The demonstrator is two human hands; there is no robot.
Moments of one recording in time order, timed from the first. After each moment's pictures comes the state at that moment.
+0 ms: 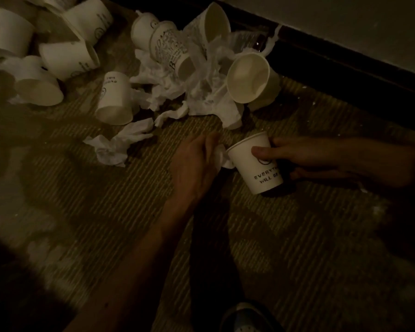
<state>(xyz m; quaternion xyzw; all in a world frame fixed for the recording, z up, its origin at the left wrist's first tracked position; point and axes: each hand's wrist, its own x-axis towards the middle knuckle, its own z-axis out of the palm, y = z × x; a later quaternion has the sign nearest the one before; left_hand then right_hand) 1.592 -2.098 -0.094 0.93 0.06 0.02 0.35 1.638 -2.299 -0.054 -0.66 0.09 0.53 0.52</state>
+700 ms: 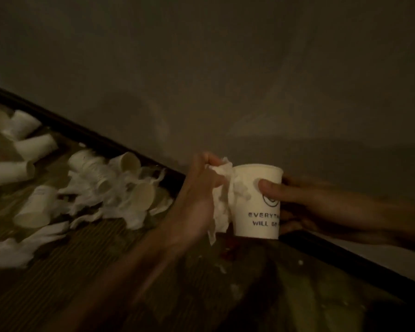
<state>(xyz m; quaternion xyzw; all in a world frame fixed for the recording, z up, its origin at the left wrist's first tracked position) 1.613 -2.271 0.122 0.62 -0.09 -0.05 0.78 1.599 -2.463 0.200 -0.73 0.06 0.35 0.58</state>
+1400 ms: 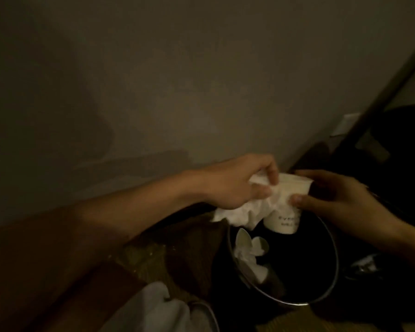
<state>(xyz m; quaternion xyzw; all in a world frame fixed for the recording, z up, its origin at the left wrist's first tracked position) 1.384 -2.703 0.291 0.61 -0.68 -0.28 0.30 1.178 -2.806 0.277 -0.79 0.31 -0.20 0.50</state>
